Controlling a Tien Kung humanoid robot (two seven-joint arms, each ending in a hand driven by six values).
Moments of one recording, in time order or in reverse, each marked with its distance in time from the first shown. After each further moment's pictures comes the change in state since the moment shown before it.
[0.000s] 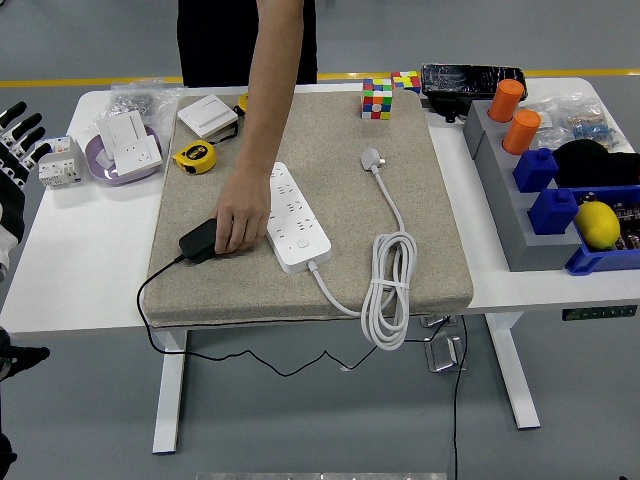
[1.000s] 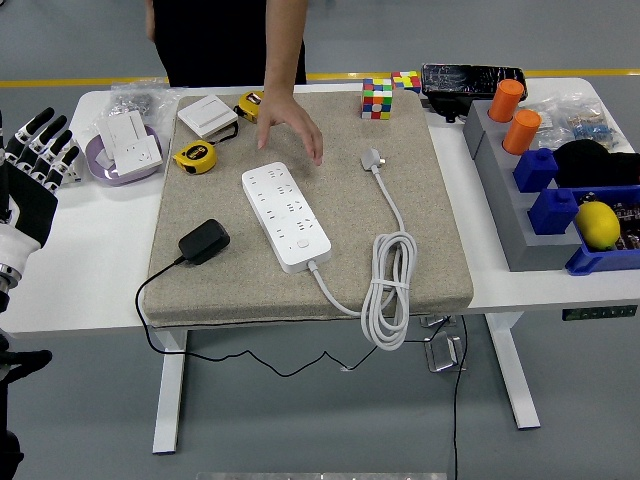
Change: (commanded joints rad) left arm 0.003 0.006 -0.002 0.034 -0.369 -0.136 0.024; right arm 0.010 -0.003 -0.001 -0.004 -0.014 0.060 -0.043
